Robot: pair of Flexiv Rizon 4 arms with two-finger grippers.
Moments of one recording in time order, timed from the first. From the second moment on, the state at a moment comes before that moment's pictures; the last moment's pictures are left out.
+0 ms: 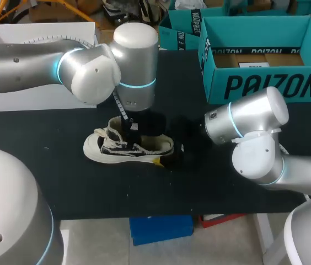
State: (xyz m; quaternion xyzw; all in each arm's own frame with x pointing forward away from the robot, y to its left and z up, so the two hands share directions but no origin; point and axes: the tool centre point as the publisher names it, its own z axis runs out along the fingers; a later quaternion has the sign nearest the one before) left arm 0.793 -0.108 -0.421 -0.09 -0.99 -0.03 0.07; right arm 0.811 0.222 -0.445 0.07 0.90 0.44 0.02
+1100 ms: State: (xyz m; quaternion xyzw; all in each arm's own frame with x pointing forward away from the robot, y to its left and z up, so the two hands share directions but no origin) left arm 0.816 -0.081 -0.417 -0.03 -0.97 -0.07 -0.21; right arm 0.812 0.226 -0.444 0.07 0.90 0.44 0.02
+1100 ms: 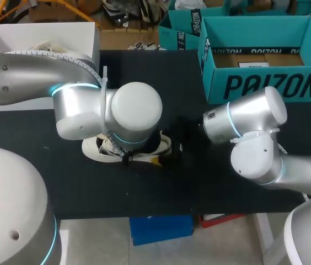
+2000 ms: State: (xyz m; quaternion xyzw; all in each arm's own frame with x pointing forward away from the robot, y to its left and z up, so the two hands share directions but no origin) left arm 0.817 -0.078 -0.415 -0.02 -0.98 0.01 -0.19; right arm 0.814 0.227 -0.444 0.07 0.90 0.44 0.02
